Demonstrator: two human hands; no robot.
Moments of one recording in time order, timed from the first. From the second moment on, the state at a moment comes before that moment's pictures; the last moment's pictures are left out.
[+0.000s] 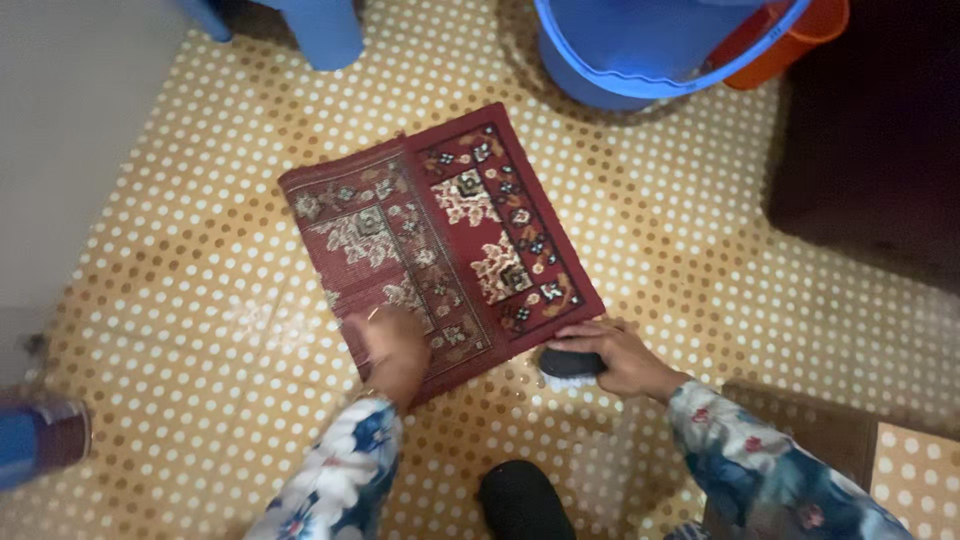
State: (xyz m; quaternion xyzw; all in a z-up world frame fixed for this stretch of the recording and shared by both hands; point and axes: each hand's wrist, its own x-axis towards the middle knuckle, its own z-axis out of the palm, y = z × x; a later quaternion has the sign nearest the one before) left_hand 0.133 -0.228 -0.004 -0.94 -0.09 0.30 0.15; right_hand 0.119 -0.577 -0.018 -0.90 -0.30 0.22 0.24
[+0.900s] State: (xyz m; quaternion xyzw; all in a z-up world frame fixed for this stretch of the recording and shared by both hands) left_hand 0.026 -0.029 0.146 -0.94 -0.07 0.11 -0.32; right_hand 0.229 -0.437 0.060 -0.92 -0.27 0.29 -0.03
